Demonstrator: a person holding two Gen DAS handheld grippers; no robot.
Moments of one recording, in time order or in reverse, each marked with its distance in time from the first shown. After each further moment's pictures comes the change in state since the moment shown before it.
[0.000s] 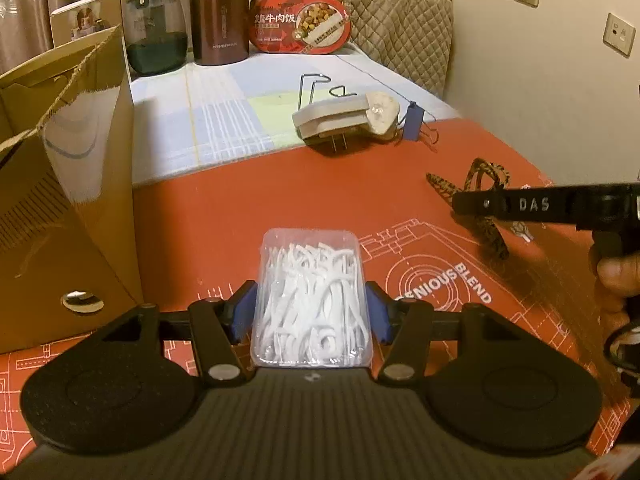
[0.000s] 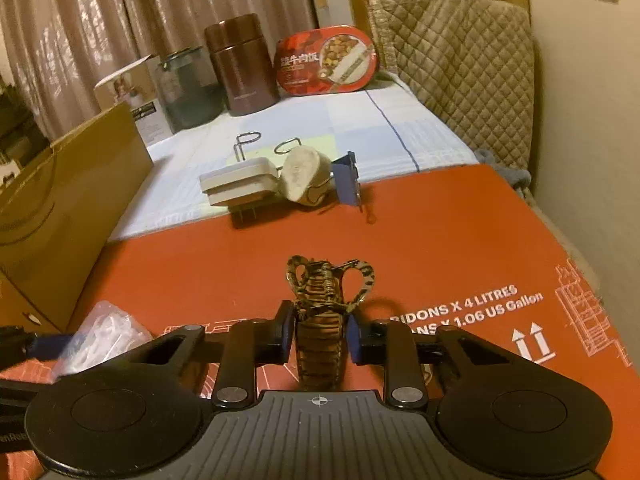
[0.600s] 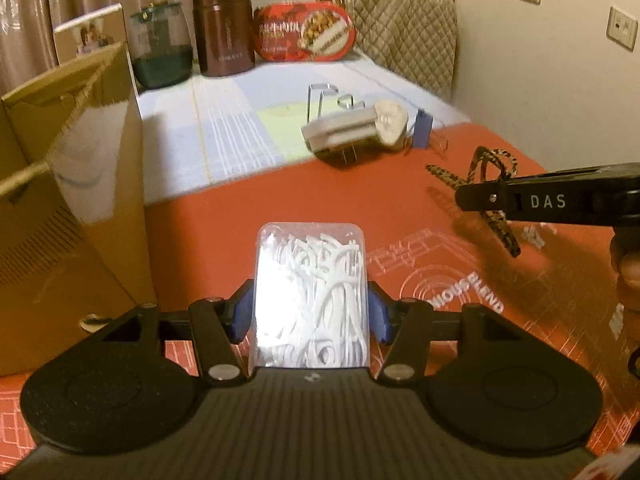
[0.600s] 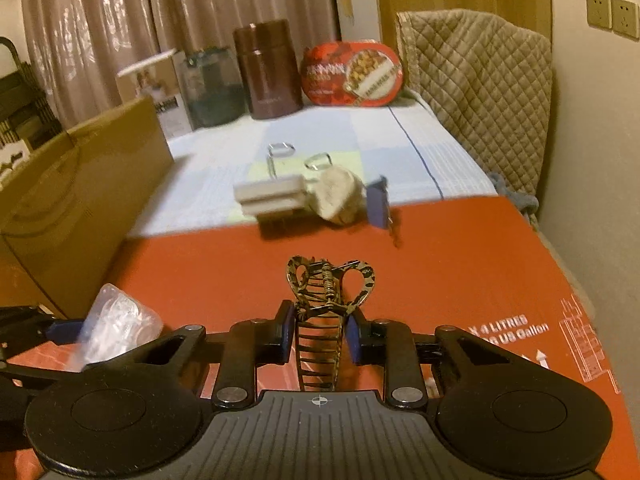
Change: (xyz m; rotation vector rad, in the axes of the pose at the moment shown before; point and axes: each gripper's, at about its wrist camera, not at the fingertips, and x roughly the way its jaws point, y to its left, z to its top) left arm -0.005 -0.001 0.009 0.028 -0.024 0.042; right arm -0.010 0.025 0.011 -0.064 -0.020 0.016
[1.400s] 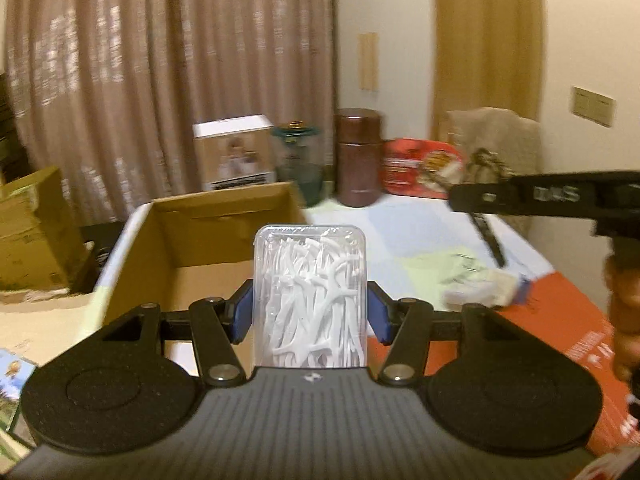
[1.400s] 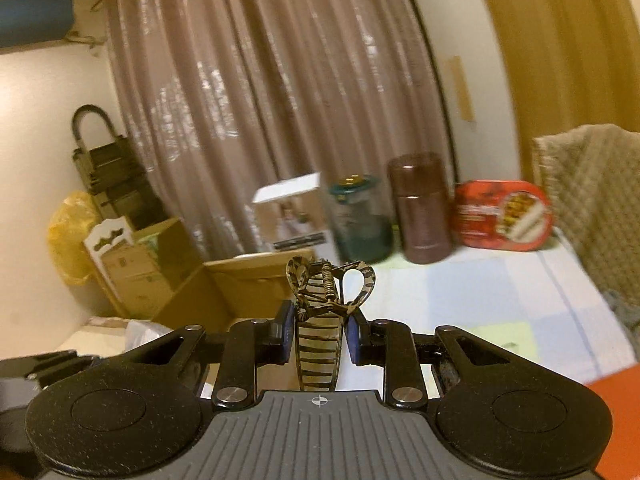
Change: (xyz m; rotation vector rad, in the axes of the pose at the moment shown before) left arm -0.109 0.125 0.080 -0.135 -0.235 0.221; right arm -0.024 0.134 0.135 -0.038 -0.237 0.312
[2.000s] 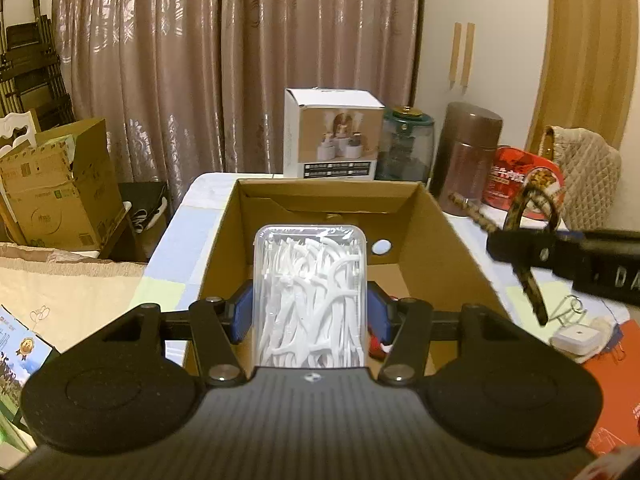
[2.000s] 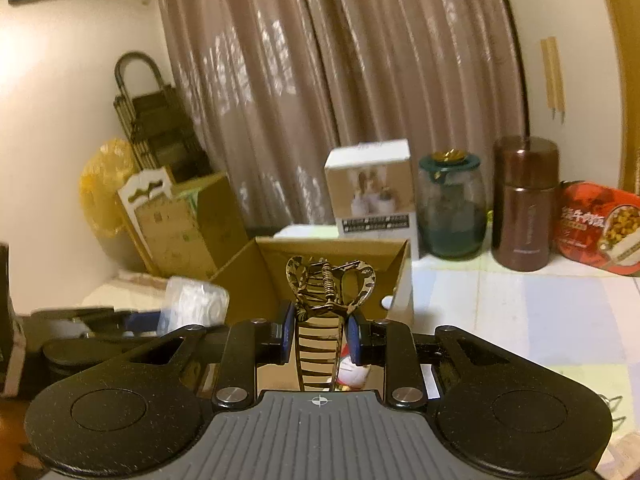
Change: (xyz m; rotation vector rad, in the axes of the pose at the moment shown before) left arm 0.084 0.105 0.020 -0.139 0.073 0.102; right arm 0.126 0.055 0.006 -0.118 0.123 0.122
